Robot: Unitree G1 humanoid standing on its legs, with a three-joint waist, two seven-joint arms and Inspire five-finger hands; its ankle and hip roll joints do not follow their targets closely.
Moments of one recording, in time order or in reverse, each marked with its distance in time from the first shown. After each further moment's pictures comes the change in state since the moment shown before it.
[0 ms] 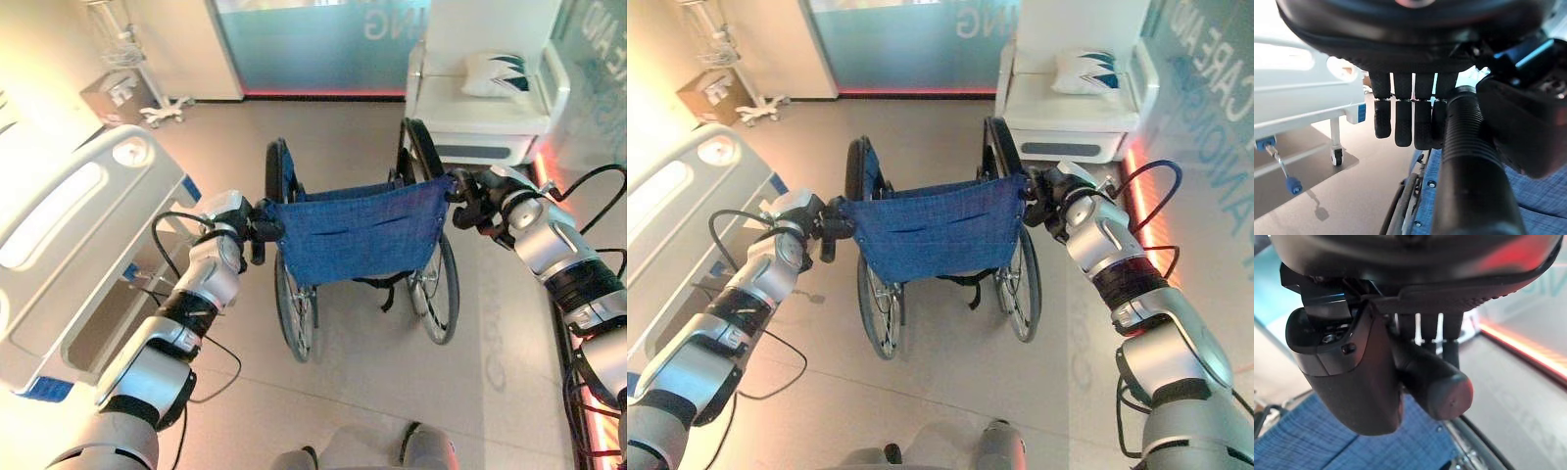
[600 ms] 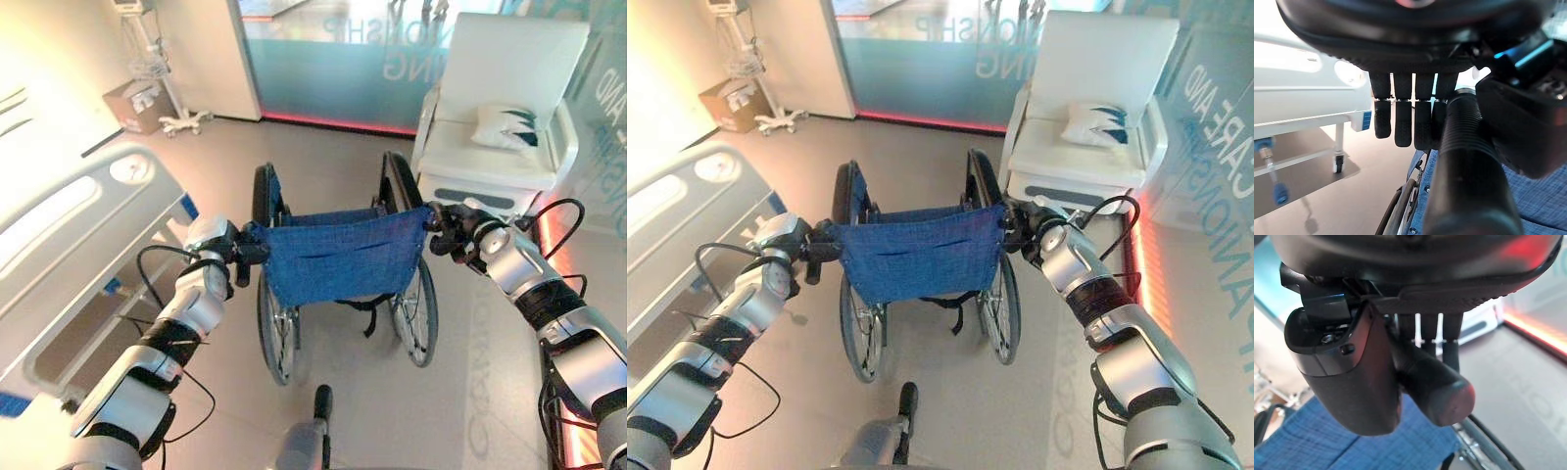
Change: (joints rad) left arm 0.166 0.128 -0.010 -0.084 -0.071 -0.027 0.068; right arm 0.087 0.140 -0.003 0.030 0.031 -0.017 -0.021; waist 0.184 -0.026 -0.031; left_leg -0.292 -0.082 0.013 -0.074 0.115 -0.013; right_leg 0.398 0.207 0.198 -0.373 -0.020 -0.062
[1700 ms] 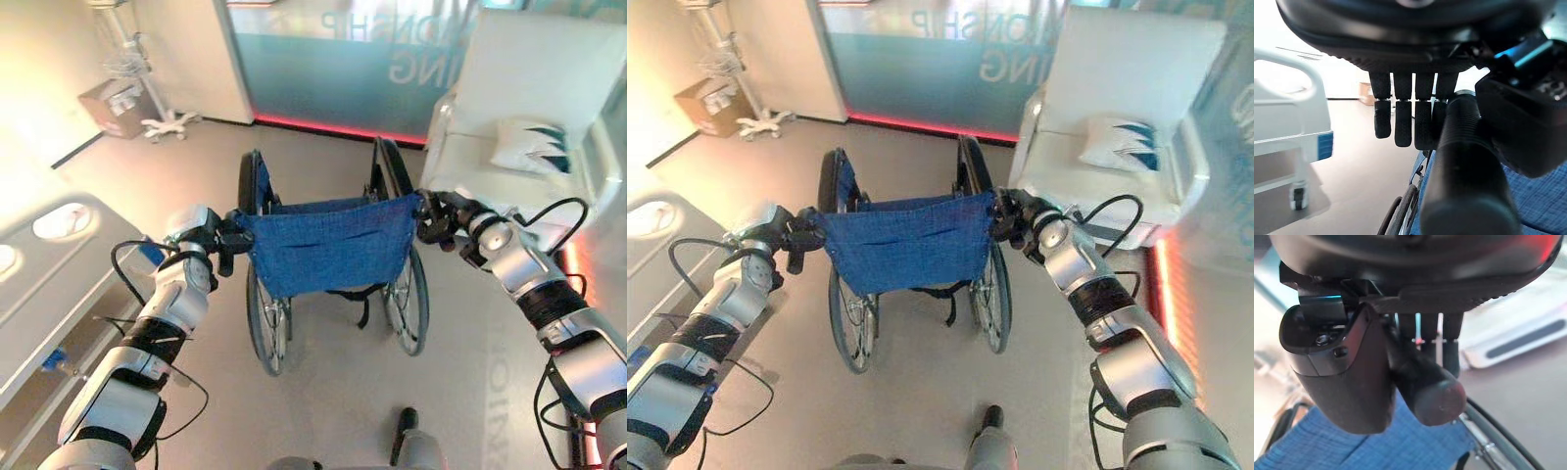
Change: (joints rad) left arm -0.012 -0.043 0.078 0.043 0.056 -0.025 0.008; right arm -0.001 -0.023 -0.045 -0.010 0.009 -0.091 0.022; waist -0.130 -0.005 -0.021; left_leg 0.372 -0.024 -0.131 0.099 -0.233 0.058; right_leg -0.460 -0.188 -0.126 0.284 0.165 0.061
